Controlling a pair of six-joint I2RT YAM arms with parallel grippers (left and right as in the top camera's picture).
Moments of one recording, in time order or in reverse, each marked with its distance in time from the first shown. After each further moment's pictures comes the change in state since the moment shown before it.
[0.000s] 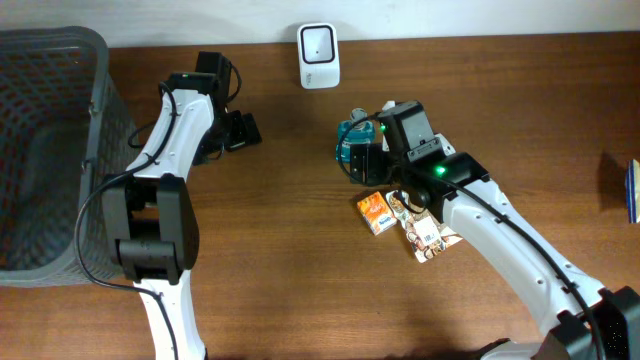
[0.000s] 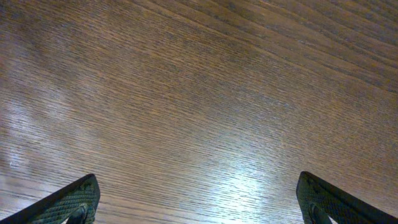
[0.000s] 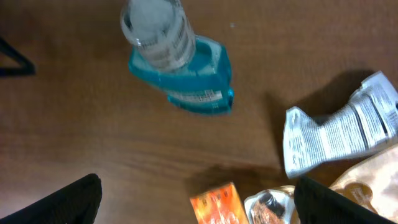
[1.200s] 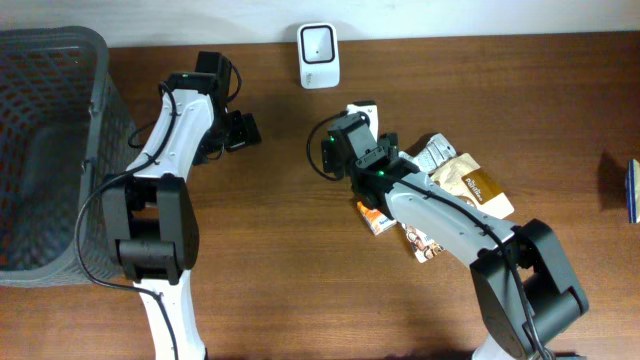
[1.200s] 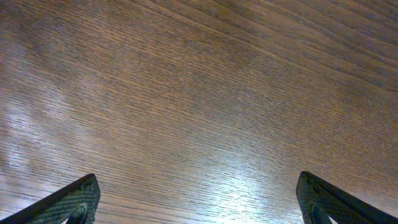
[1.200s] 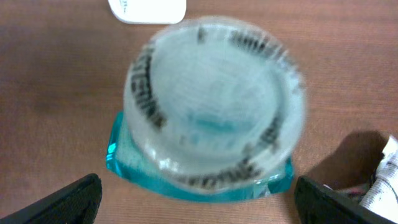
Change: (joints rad) left arm 0.000 0.000 0.000 0.000 0.000 0.000; right arm 0.122 0.272 -0.010 0.372 0.340 -0.007
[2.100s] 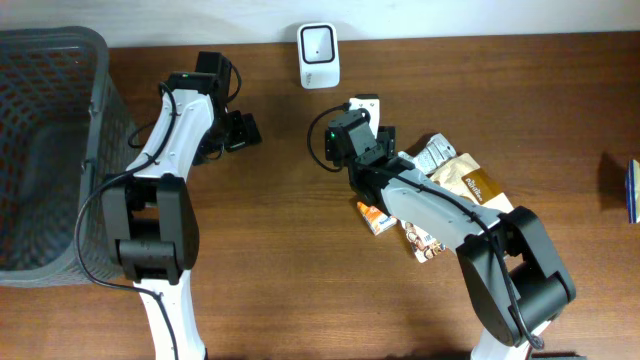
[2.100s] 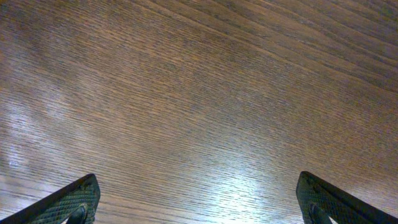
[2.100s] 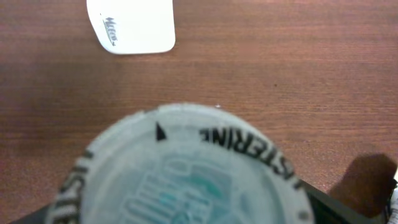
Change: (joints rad) left arm 0.000 0.000 0.000 0.000 0.000 0.000; right arm -0.022 0.066 0.000 0.148 0.041 0.002
